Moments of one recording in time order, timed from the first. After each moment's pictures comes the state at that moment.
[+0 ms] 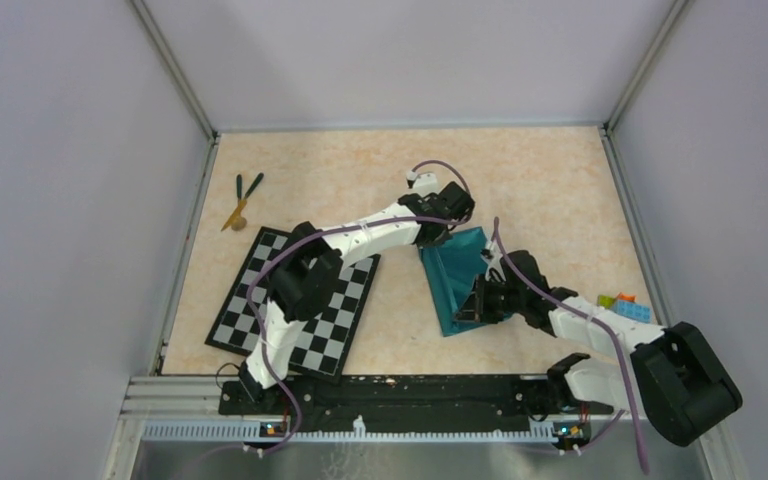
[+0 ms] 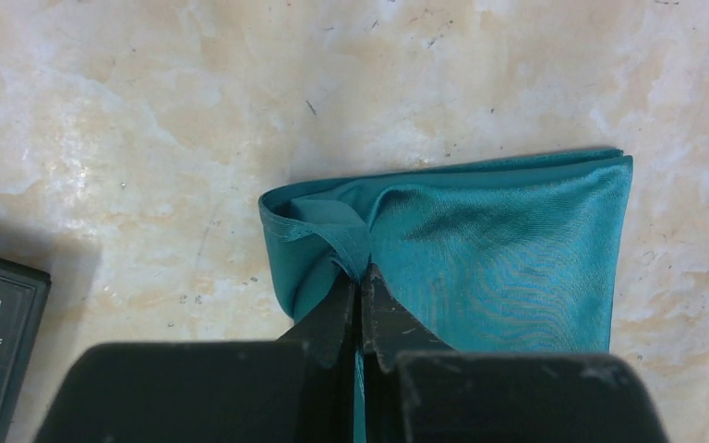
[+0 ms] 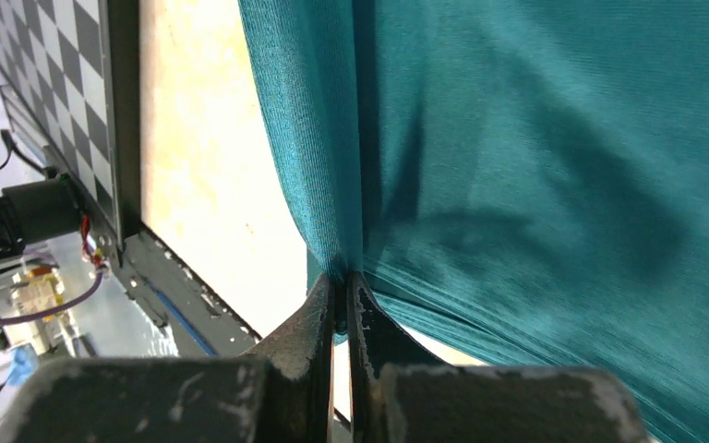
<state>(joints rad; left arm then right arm) -0.88 2.12 1.72 -0.67 -0.45 -0.99 0.51 1.16 0.34 -0.02 -0.48 0.64</state>
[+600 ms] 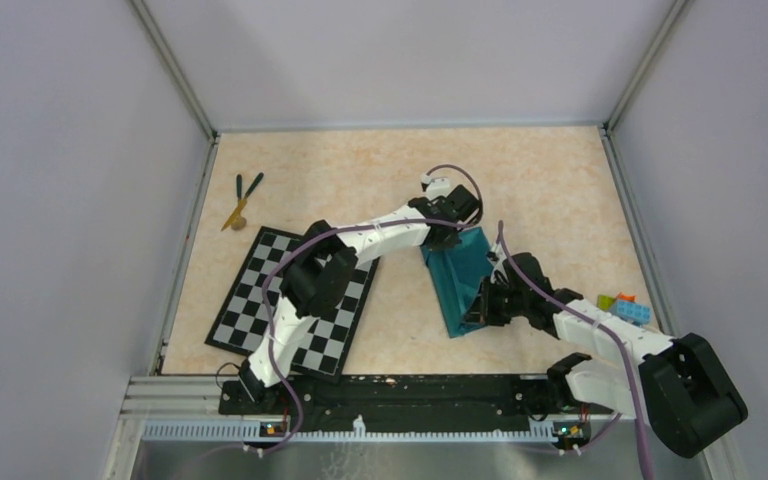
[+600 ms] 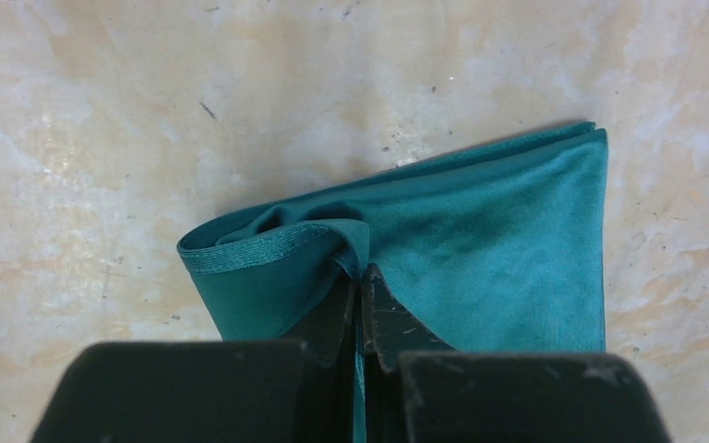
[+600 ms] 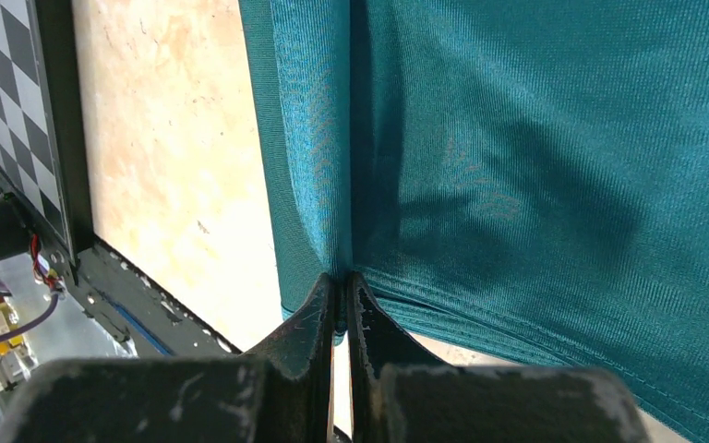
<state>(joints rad) -0.88 2.23 1.80 -0.62 -0.36 -0.93 0.49 1.07 0.34 -0.15 -0.38 0.60</state>
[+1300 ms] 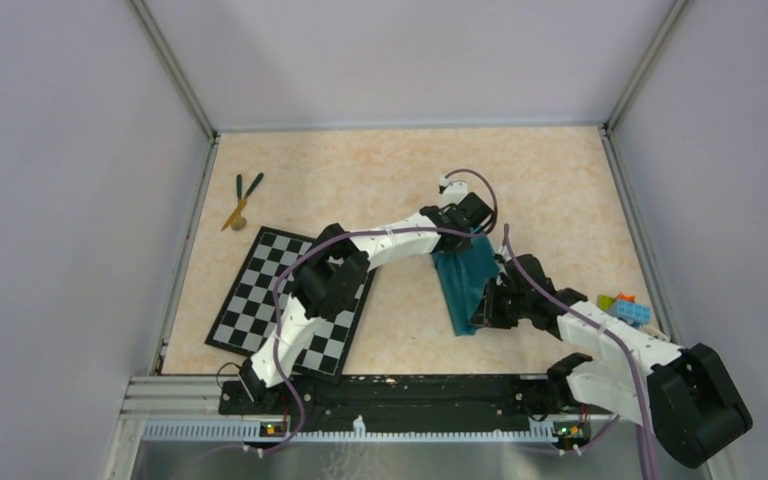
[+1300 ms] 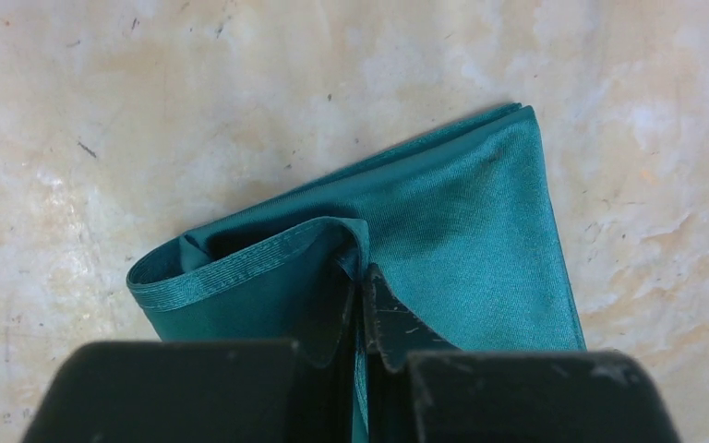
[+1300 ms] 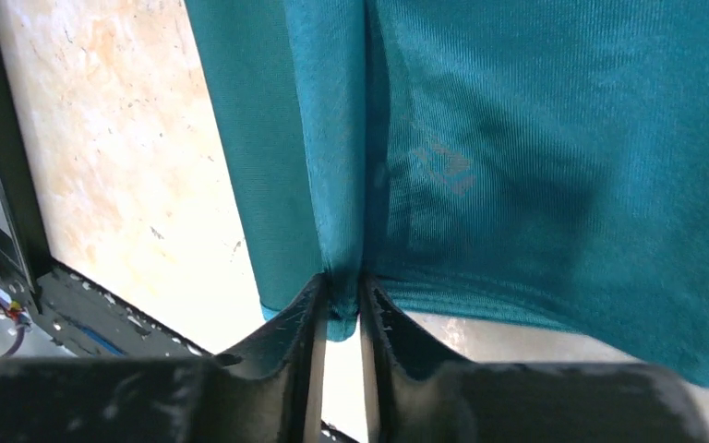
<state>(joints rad) -0.93 2.30 1.84 -0.52 -0.37 -0.83 0.49 1.04 0.35 -0.26 -0.28 0.62</state>
